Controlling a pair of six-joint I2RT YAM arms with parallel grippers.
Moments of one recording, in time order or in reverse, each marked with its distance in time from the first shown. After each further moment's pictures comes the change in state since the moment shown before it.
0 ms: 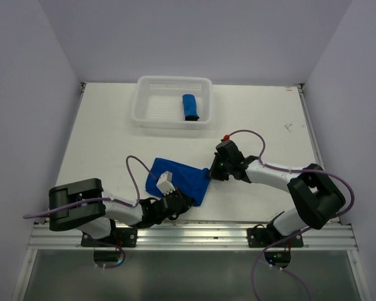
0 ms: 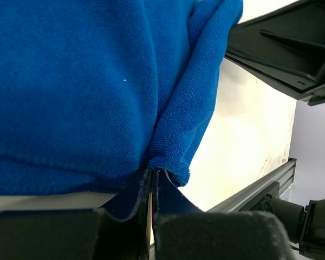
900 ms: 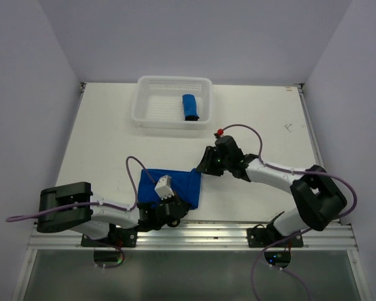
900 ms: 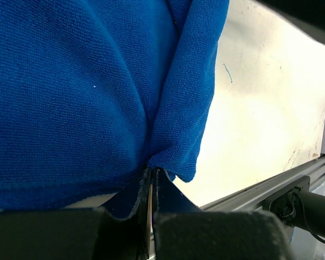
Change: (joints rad) left arm -0.101 -0.098 0.029 -0.253 -0.105 -0.027; right arm 0.011 0.053 0.058 0.093 -0.111 -0.075
